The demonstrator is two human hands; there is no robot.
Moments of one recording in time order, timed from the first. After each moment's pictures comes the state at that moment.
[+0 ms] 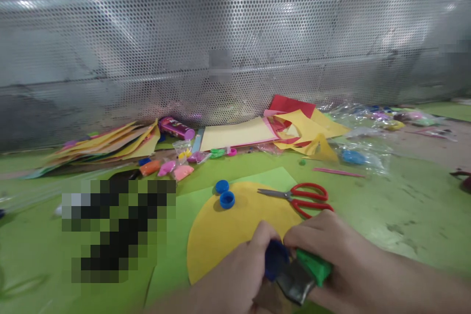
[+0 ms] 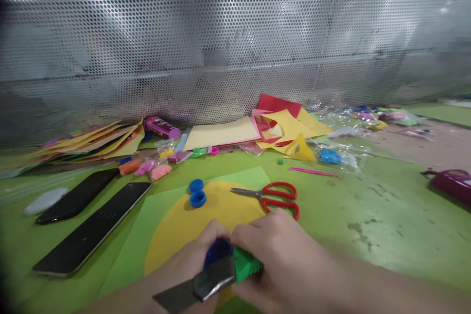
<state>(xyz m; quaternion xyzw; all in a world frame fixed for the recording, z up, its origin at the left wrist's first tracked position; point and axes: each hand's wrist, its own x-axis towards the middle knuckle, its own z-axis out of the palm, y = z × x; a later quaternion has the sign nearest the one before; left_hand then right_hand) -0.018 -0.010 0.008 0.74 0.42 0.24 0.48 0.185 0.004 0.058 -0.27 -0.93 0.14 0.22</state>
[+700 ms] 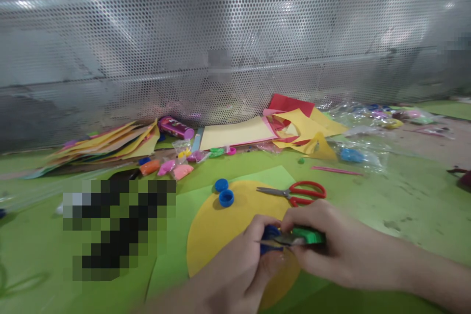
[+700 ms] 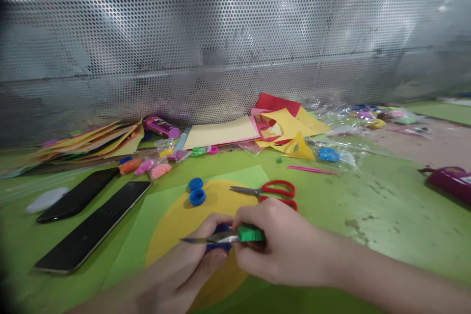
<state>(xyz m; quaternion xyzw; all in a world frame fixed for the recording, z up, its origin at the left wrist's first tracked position) -0.017 -0.015 0.029 0.74 0.41 0.25 0.46 0.185 0.018 0.066 -0.32 -0.91 0.21 0.19</state>
